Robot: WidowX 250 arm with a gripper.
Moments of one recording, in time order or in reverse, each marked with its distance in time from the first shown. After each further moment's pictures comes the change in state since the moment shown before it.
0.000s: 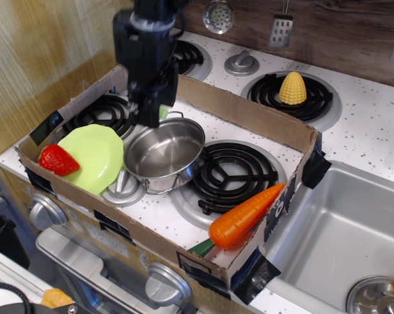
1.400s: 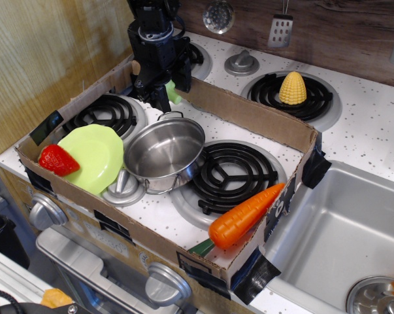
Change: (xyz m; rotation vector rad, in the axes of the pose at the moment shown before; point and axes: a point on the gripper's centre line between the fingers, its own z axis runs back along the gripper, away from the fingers) arm 0.022 -0.087 -0.060 -0.230 0.092 -0.264
